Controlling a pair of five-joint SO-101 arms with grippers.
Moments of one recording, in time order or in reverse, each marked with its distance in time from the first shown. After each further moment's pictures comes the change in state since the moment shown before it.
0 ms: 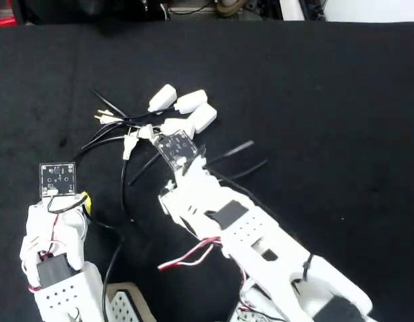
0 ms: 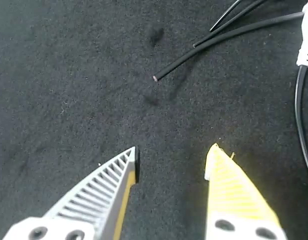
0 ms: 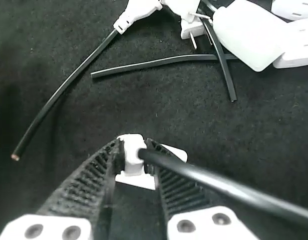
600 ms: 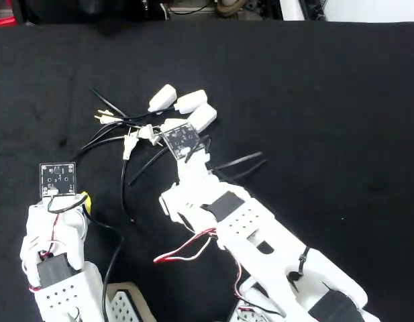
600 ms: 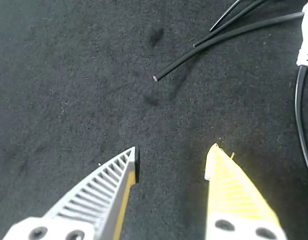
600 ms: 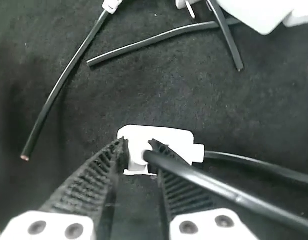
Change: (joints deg) left arm 0.0 0.0 0.0 0.0 0.0; right arm 0.1 3.7 -6.2 10.0 -9.7
